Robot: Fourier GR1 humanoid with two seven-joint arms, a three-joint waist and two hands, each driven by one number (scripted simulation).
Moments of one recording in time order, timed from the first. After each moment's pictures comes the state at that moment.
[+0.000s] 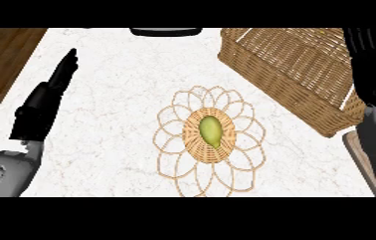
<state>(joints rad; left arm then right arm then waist) -0.25 0.55 -0.20 -1.56 0.07 0.19 0.09 -0.43 -0.47 -0.05 -1.43 -0.32 -0.06 -0.16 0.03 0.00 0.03</state>
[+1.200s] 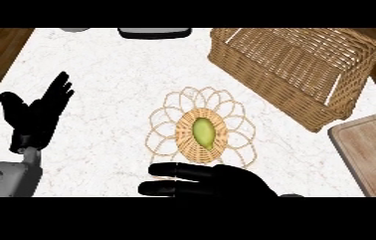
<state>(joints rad) -0.17 0.47 -0.07 -1.40 0.28 0.15 0.18 -0.32 -0.27 0.74 -1.92 0.57 -0.09 -0.46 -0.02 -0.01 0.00</state>
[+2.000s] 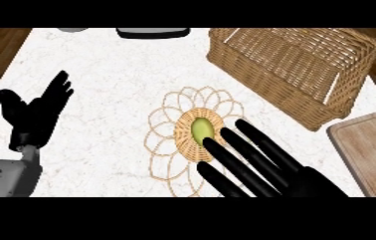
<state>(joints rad) -0.18 0.46 -0.05 -1.38 0.29 0.12 0.18 -0.29 -0.47 0.59 -2.33 0.92 0.36 0.21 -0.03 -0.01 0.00</state>
